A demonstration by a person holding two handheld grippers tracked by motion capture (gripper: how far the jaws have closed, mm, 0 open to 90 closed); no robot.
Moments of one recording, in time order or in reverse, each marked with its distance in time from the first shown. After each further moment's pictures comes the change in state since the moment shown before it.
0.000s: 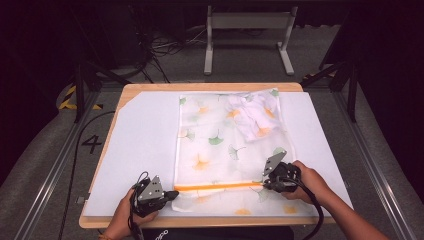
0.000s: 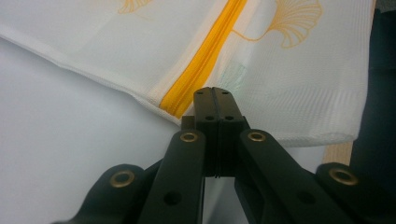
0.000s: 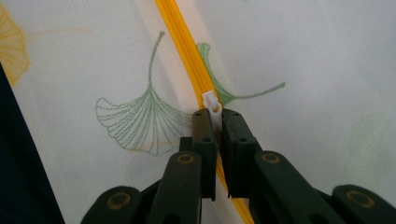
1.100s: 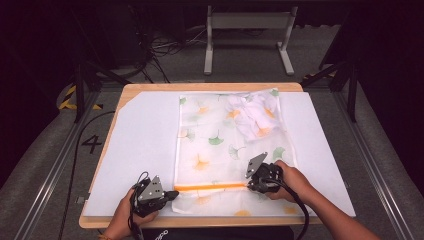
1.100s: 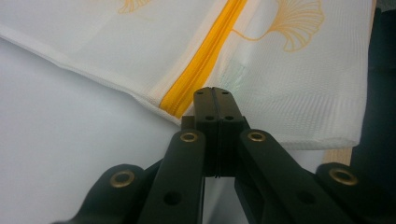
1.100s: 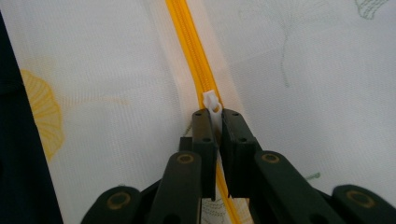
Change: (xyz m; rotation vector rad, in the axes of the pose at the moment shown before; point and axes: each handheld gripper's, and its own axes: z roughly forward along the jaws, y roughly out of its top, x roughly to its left) left arm 0.000 0.000 0.000 0.002 0.003 0.006; right arm 0.016 0.040 0.016 -0.017 0.033 -0.076
